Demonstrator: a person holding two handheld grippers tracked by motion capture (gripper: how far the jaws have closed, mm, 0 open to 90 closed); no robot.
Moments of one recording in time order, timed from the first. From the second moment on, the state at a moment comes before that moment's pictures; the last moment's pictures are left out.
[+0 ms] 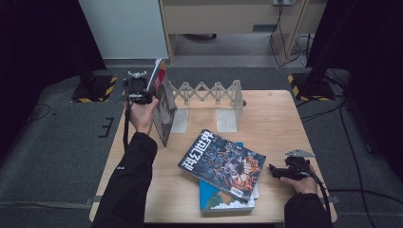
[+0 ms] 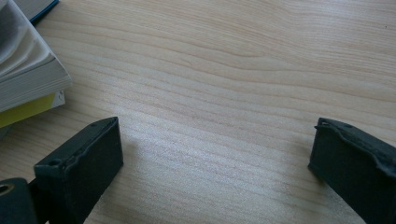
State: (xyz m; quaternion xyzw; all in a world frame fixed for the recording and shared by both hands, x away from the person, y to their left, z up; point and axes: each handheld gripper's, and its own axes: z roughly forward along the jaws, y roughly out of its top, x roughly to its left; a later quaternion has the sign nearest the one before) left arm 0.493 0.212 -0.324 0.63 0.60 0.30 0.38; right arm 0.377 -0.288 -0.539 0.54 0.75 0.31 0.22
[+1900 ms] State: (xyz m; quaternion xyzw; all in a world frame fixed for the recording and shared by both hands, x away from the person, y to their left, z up) left arm 0.364 0.253 -0.406 0.67 0.51 0.25 0.49; right arm 0.381 -0.284 -0.527 0.57 0.75 0.27 0.22
